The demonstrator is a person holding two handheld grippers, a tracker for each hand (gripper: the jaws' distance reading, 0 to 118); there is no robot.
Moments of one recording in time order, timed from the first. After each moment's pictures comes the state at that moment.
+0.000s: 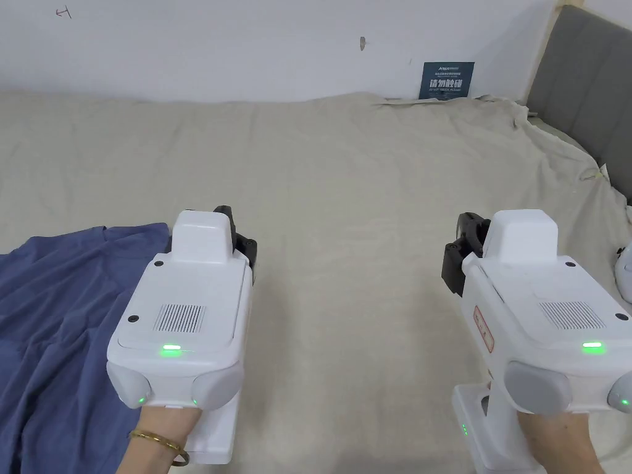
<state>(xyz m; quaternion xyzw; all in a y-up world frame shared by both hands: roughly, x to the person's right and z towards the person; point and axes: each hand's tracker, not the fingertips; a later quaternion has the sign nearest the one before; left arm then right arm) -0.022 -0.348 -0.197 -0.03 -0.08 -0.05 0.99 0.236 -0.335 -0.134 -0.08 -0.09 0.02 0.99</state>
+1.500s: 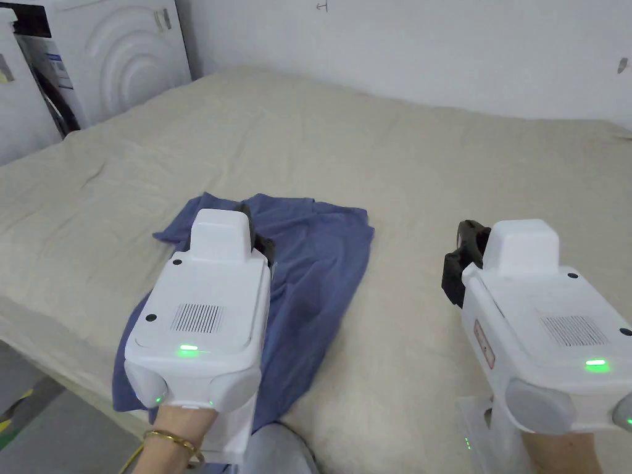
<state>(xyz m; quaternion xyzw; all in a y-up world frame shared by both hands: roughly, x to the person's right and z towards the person) -0.182 -0.338 -0.137 -0.04 0.14 -0.05 0.99 0.064 -0.332 -0.187 -0.07 0.15 0.04 0.99</state>
